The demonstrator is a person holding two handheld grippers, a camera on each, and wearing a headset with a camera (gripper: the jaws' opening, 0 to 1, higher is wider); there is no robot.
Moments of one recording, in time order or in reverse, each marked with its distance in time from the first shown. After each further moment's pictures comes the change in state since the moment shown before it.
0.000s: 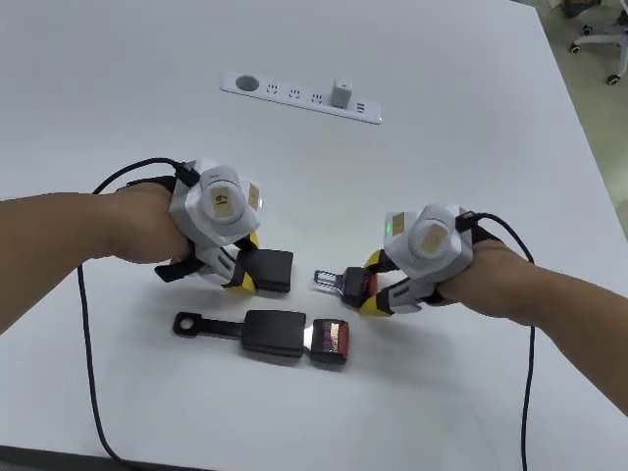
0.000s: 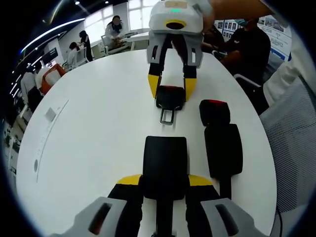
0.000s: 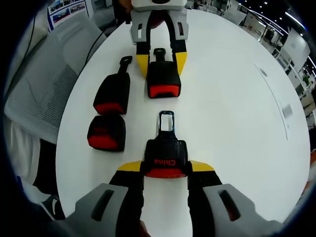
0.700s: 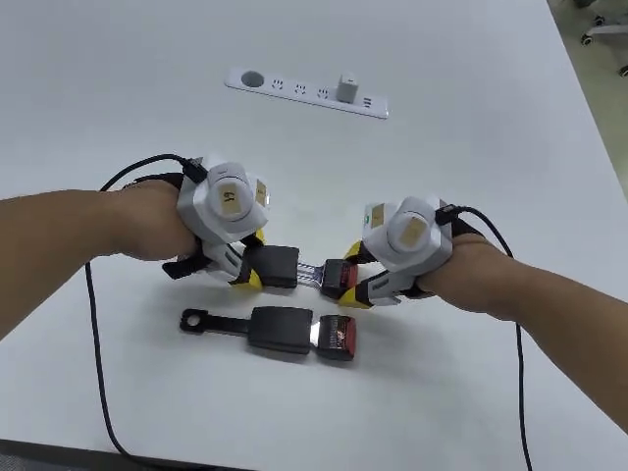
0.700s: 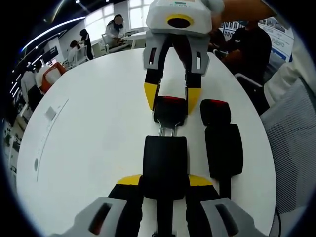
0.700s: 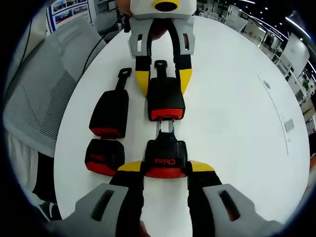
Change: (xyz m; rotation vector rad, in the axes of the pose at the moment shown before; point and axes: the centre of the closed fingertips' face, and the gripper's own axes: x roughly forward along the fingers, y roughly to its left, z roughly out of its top) left arm -0.001 -0.002 0.003 -0.006 0.015 0.003; right arm 0.012 -0.001 0.028 -0.027 -0.049 -0.007
